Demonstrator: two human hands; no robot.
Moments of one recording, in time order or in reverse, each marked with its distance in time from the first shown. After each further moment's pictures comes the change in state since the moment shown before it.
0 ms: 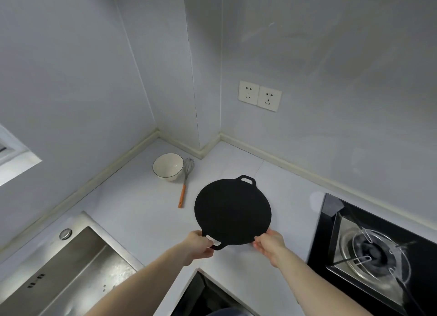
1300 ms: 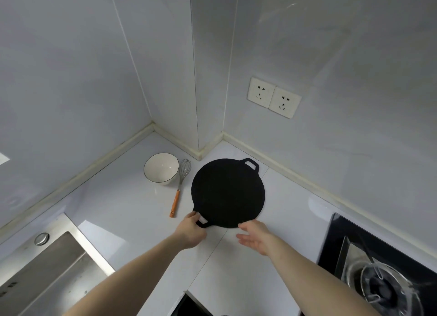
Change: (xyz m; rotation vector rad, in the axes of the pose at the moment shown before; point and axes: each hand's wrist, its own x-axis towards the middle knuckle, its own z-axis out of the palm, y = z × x) left_hand 0.073 0.067 -0.020 0.533 0.053 0.227; right_hand 0.068 -0.077 0.052 -0.147 -0.202 0.186
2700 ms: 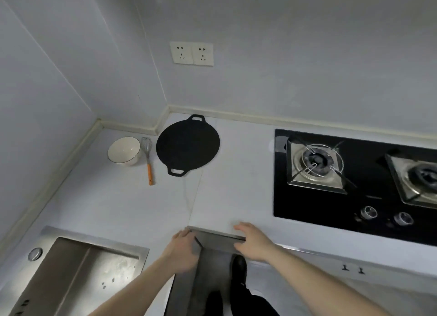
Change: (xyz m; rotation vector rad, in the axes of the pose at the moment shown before) left_hand -0.174 -0.109 0.075 0.732 -0.197 0.350; right_hand -0.155 0.257 -0.002 -0.841 0.184 -0.326
